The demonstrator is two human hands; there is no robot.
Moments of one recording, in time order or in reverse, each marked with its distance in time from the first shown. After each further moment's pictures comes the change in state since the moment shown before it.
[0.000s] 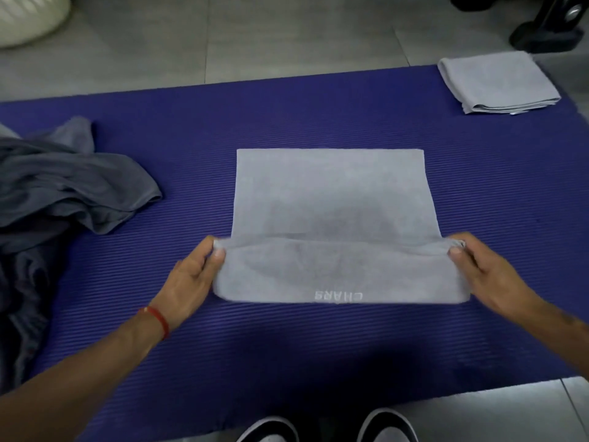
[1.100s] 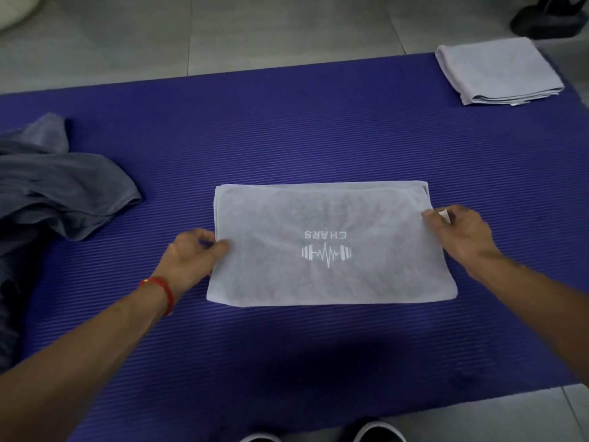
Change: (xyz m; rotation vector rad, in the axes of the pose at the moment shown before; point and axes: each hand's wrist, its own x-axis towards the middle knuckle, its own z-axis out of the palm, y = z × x) left_hand 0.064 0.005 0.014 -0.012 0.045 -0.343; right_hand 0.089 -0.008 0.014 -0.019 0.195 0.294
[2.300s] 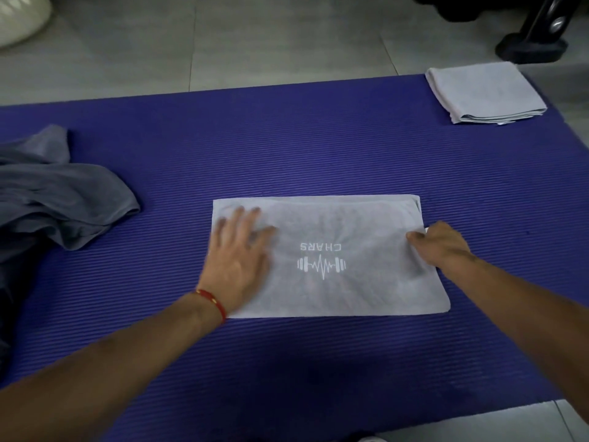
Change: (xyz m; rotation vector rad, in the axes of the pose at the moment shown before) left_hand -0.004 0.023 0.064 0.844 0.311 0.826; right_hand 0.027 0.000 0.019 -0.326 -0.095 0.169
